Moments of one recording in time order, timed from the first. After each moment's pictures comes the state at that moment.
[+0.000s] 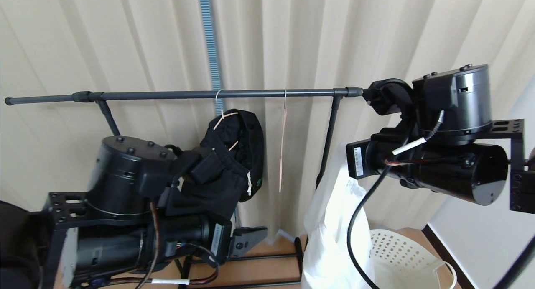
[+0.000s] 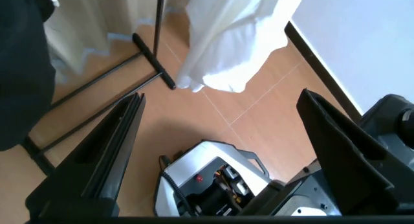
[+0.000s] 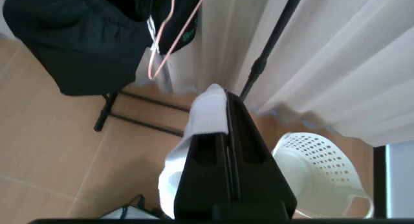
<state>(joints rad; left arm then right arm) -0.73 1.53 -0.77 -0.16 -0.06 -0.23 0.68 1.64 -1.09 -0.10 -0.36 0.18</state>
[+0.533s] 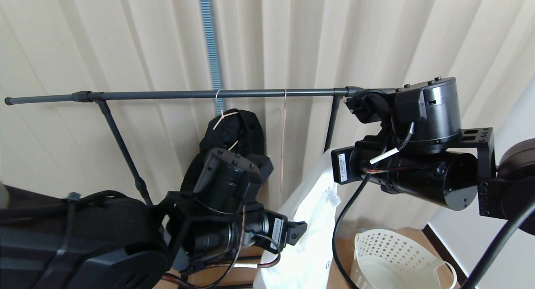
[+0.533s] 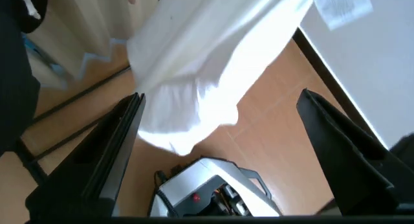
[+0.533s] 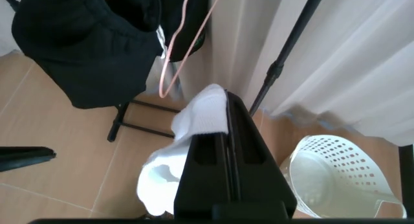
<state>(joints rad) -0.84 1.81 -0.93 -0.28 0.07 -0.30 0.71 1.68 -1.09 -0.12 -0.37 0.22</state>
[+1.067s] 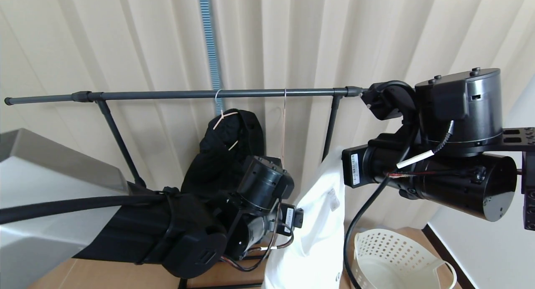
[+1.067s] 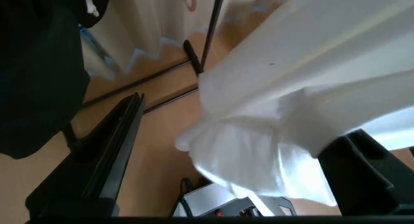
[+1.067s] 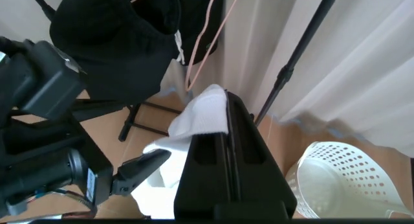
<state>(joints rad) -0.83 2.01 -1.06 -0.28 0.30 -0.32 0.75 1.60 -1.05 -0.11 -0.37 0.22</state>
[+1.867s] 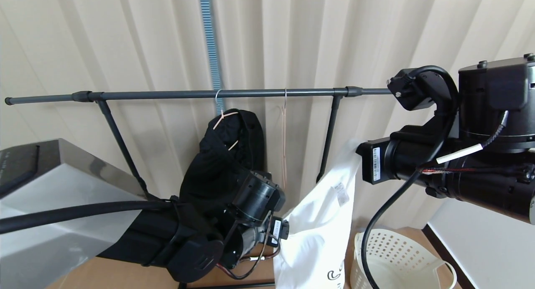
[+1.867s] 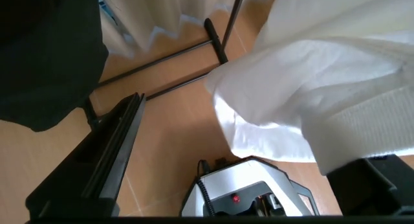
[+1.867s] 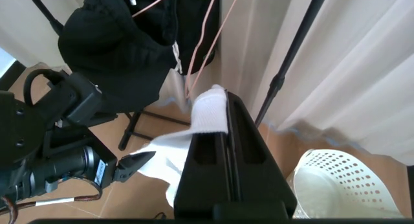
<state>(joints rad) -0.80 2.05 -0.99 -0.28 0.33 -0.32 0.74 1.52 -1.03 -0.10 -0.37 0.20</state>
